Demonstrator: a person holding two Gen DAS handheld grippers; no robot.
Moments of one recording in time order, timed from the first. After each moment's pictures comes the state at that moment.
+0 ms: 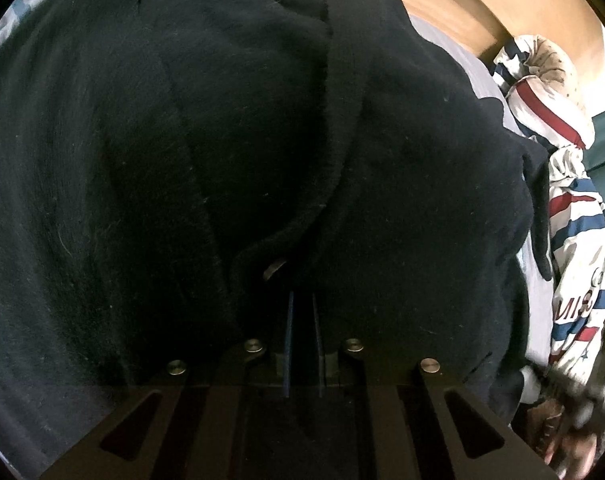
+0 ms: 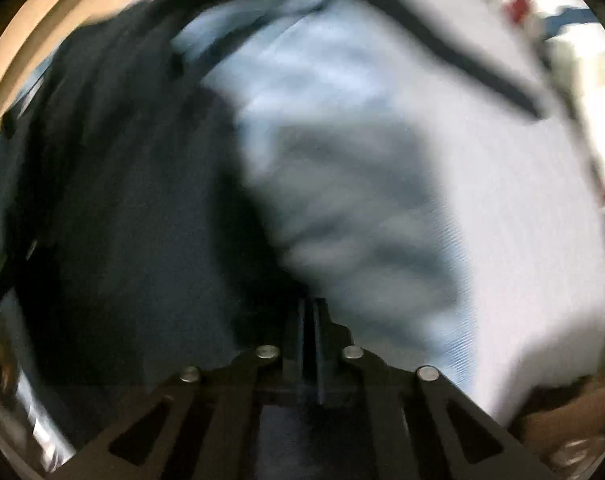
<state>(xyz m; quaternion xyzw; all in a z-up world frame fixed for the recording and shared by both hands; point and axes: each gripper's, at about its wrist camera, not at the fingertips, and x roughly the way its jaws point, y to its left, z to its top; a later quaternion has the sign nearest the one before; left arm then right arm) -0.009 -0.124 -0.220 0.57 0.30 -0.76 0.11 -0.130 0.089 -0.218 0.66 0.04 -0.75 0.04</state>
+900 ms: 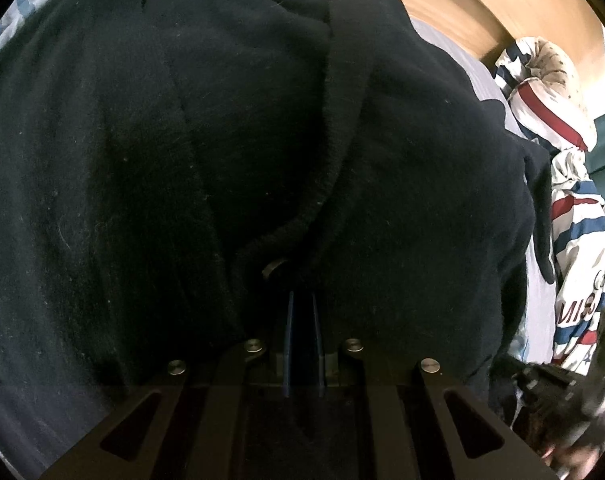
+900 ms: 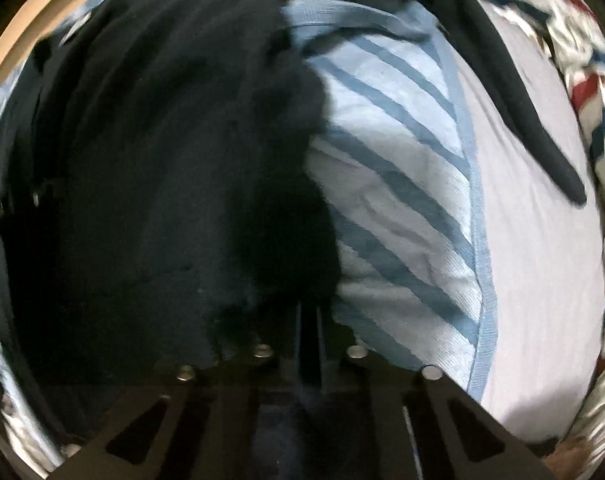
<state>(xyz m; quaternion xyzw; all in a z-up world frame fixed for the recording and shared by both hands) -0.005 -0.130 -0.217 0.56 0.29 -0.77 0.12 -0.127 -0.027 -0.222 0.68 0.09 -0.72 0.14</state>
